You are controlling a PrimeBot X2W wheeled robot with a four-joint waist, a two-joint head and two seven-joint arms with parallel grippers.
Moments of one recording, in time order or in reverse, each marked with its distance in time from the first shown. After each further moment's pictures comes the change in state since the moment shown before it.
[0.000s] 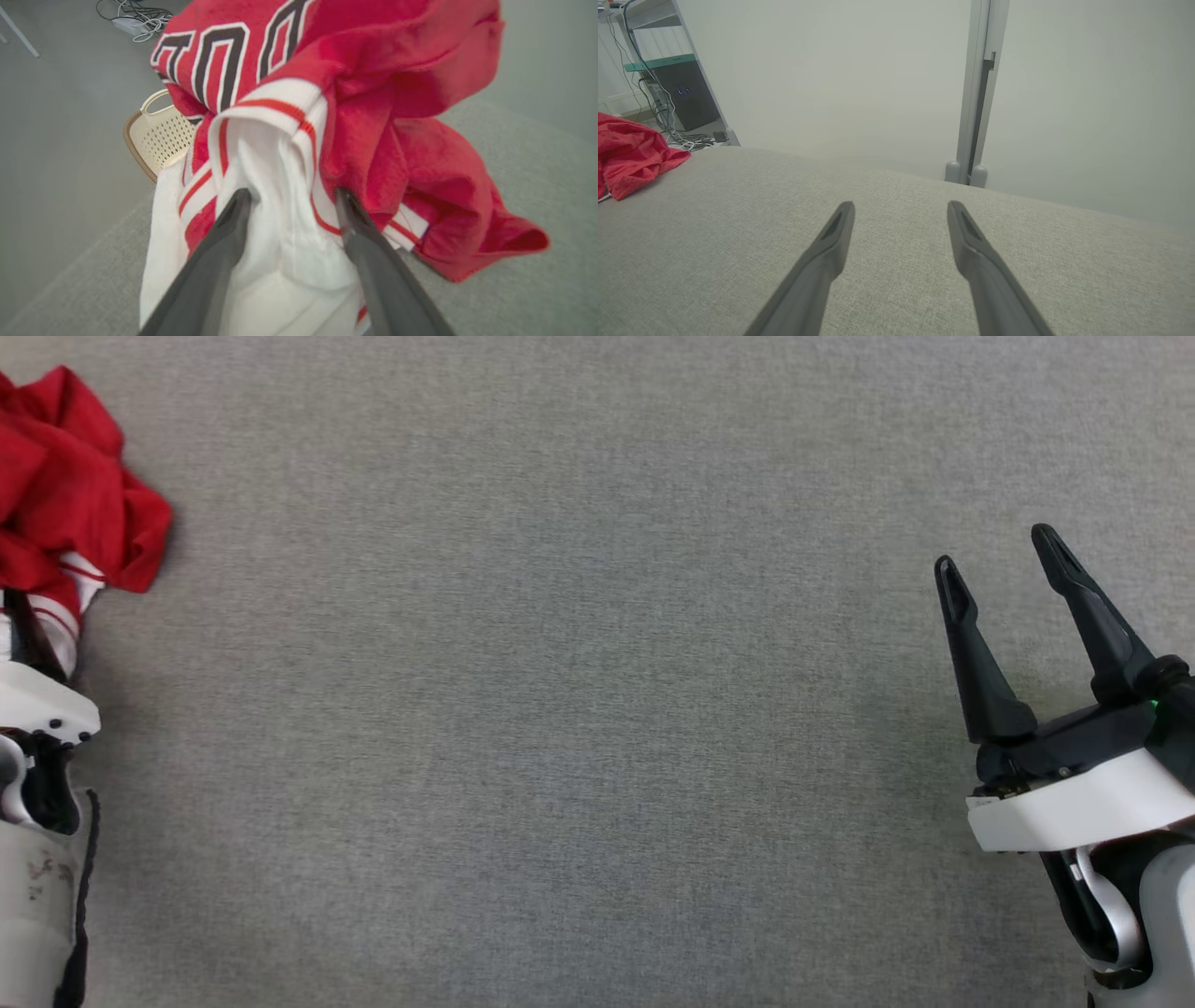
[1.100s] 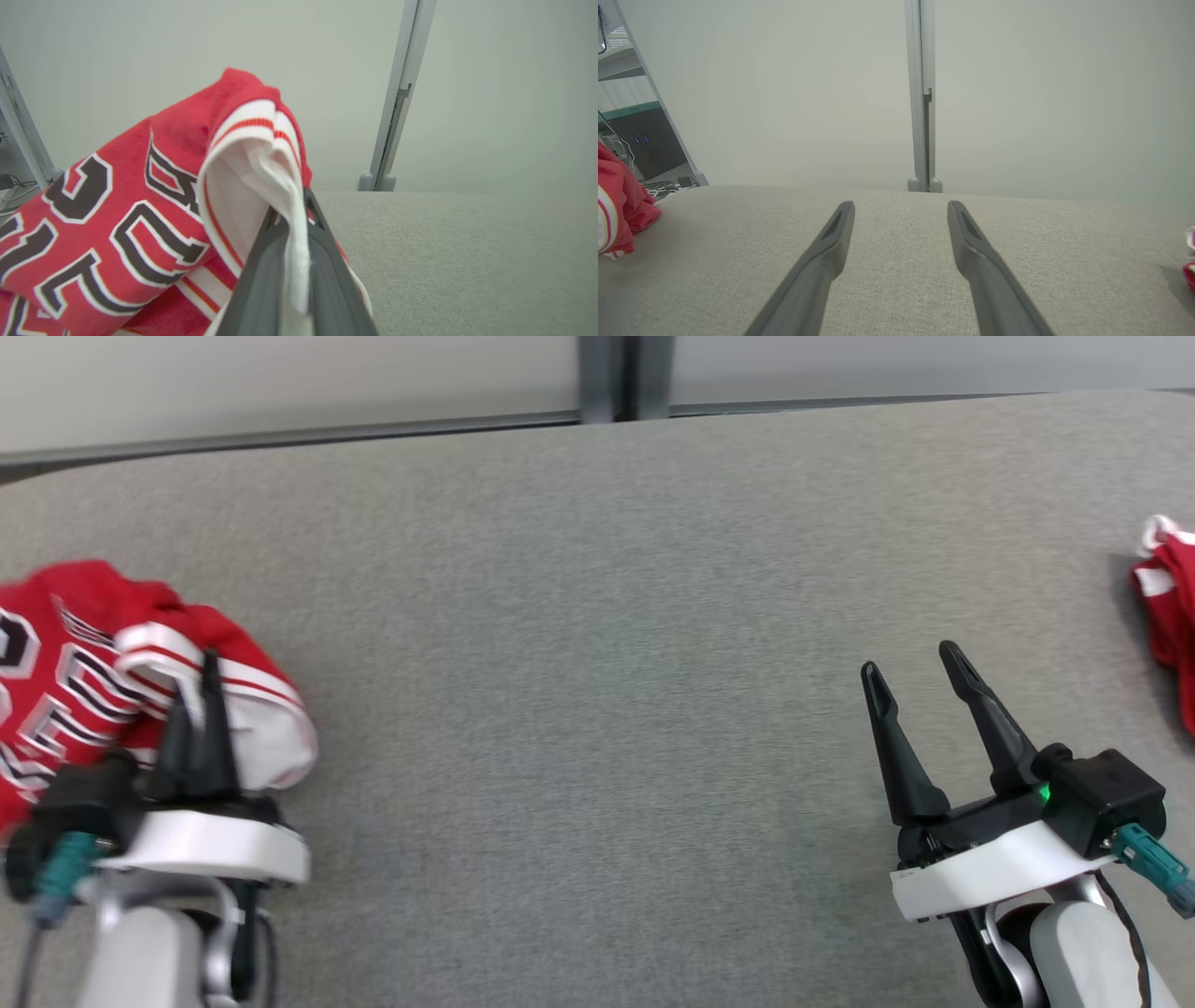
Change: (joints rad) left arm 0.555 -0.172 -0.050 -0.918 0.290 0.028 0.047; right arm 0.055 0.067 0.077 0.267 0.066 0.000 -0.210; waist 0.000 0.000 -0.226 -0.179
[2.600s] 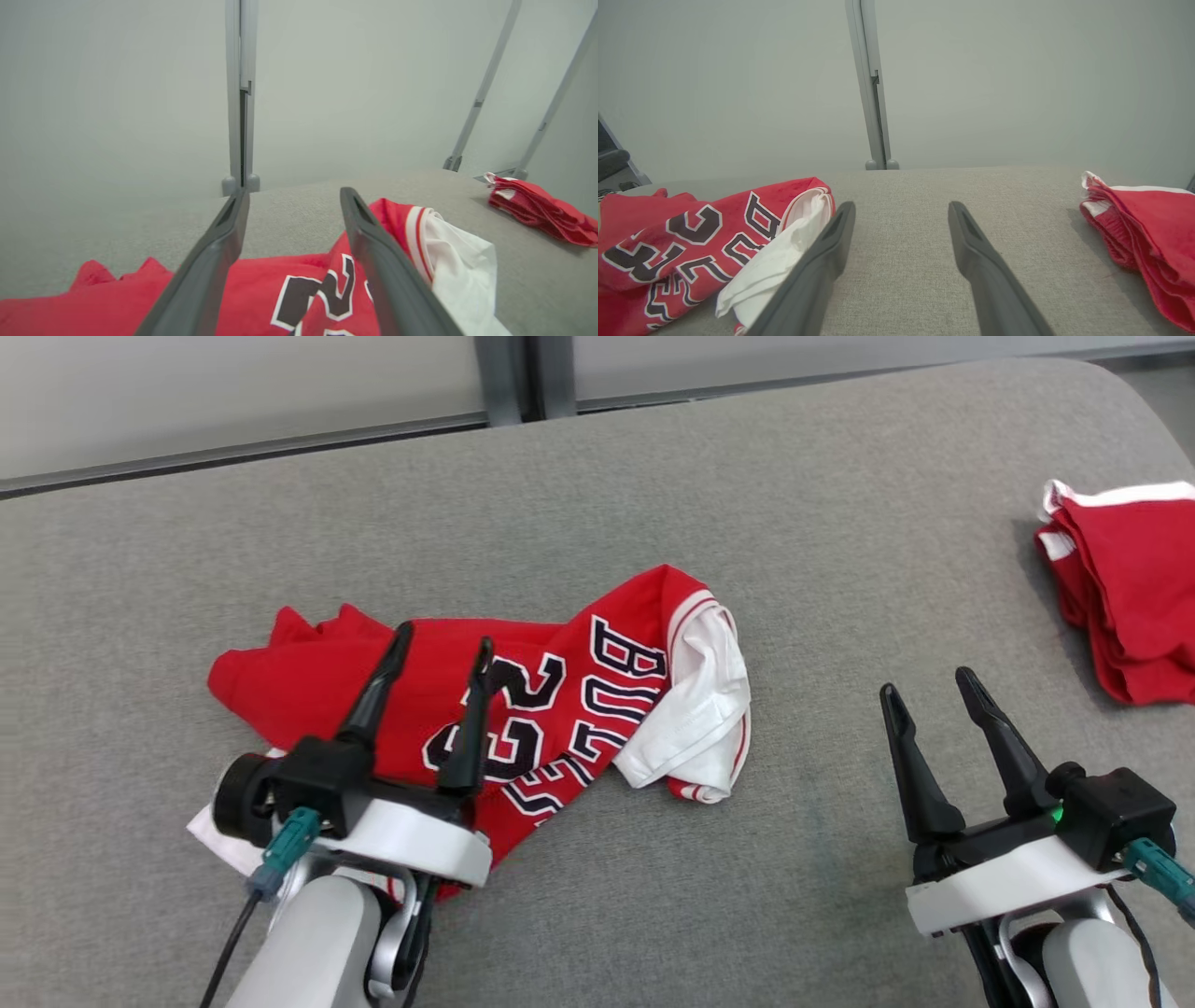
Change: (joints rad) left arm -0.094 -0.062 -0.394 0.033 -0.022 0.044 -0.056; right arm 0.026 0.007 -0.029 0.049 0.020 0.000 -0.018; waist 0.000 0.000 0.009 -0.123
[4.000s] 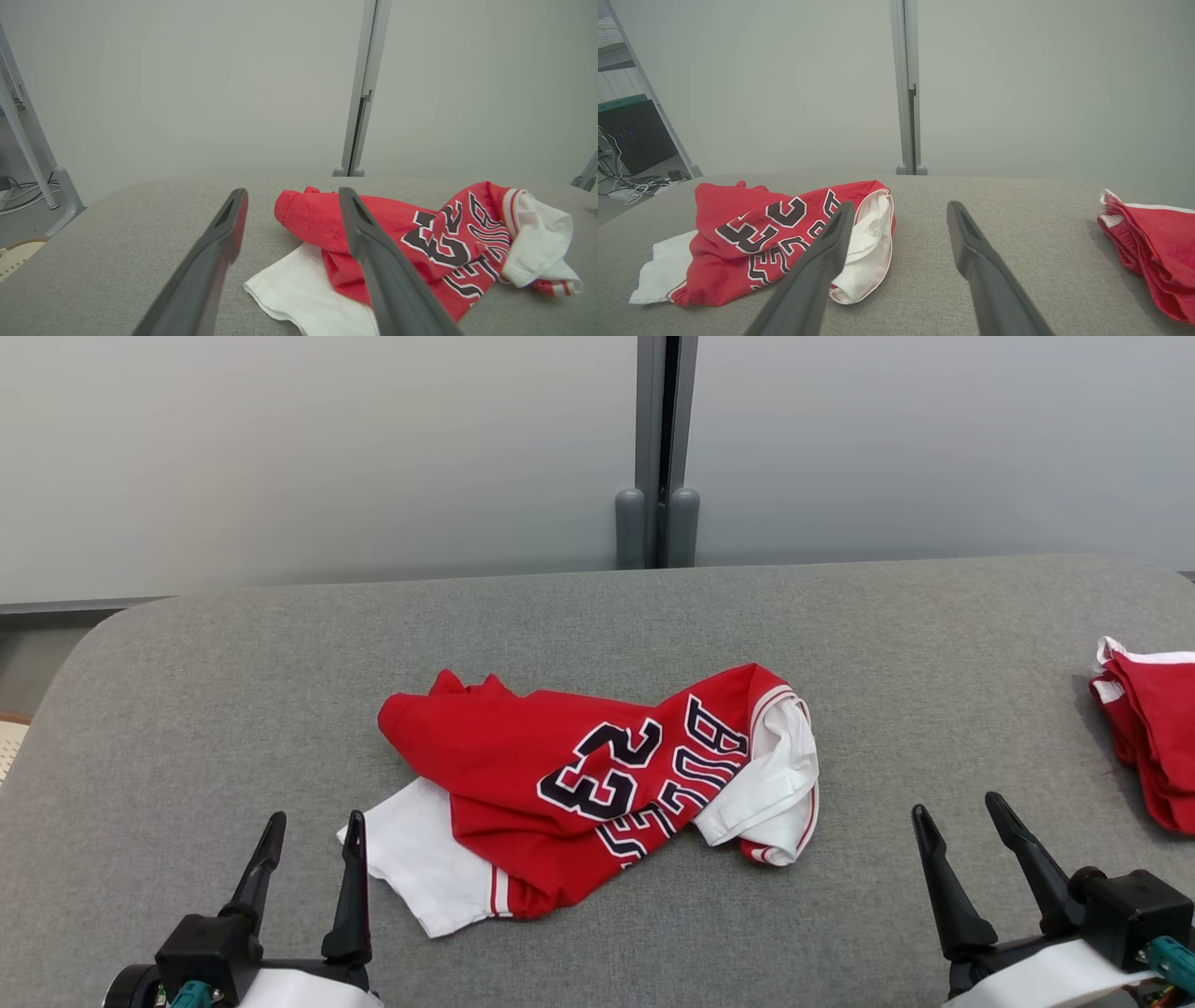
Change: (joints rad) left arm 0.377 0.111 0.142 -0.162 -0.059 0.099 0.044; right arm 0.254 -0.001 -0.076 -0.144 -0.021 0.000 0.145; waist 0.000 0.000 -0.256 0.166
